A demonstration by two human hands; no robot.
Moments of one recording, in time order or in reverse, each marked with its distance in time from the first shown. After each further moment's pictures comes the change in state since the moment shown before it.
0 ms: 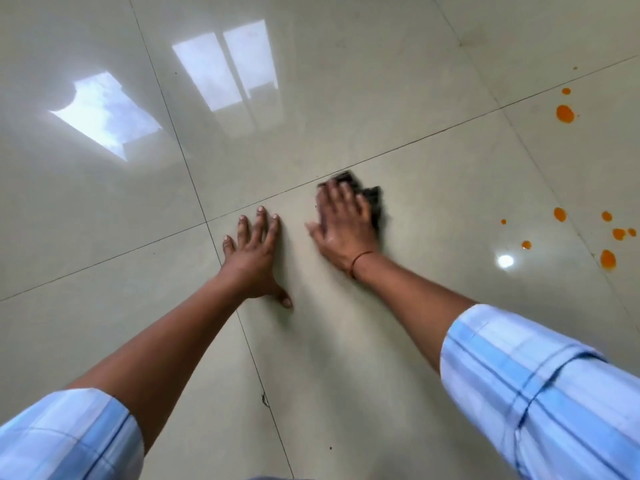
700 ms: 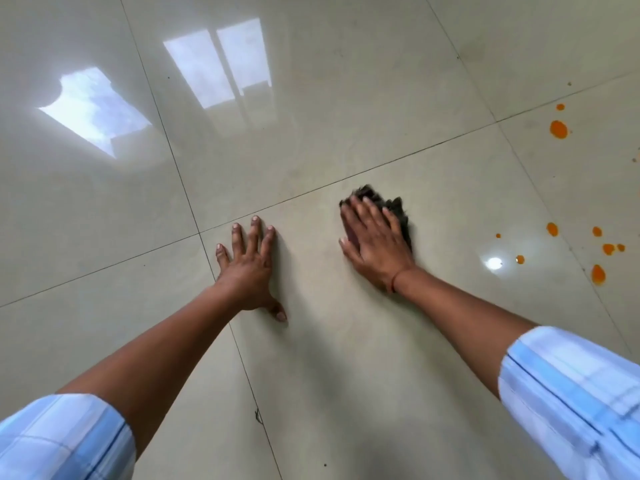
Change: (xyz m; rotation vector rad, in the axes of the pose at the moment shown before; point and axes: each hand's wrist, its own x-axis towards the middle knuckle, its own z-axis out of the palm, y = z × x) left_hand 0.011 0.000 0.000 0.032 -0.056 -0.033; right_hand -0.013 0.059 -0.014 -0.094 -0.033 -0.067
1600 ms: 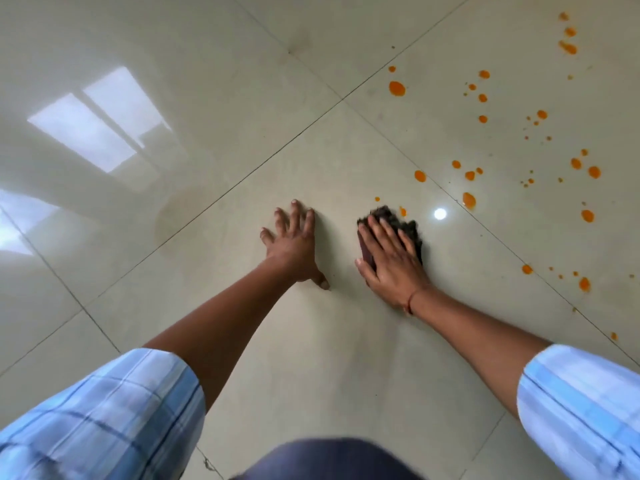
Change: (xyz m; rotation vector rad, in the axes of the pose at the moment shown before) left_hand 0.037 0.235 -0.023 0.170 0.014 0.365; right_hand -0.155 0.128 0.015 0.114 0.048 0.420
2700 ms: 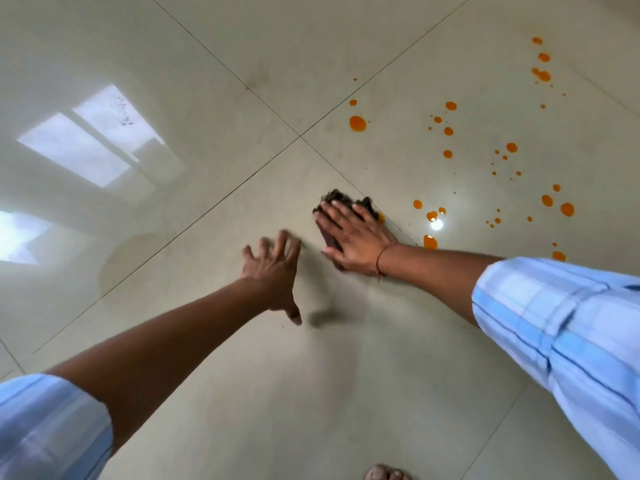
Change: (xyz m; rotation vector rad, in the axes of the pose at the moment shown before) left_hand 0.032 0.060 -0.040 0.355 -0.072 0.046; right_hand 0.124 0.070 -0.060 -0.240 -0.123 -0.321
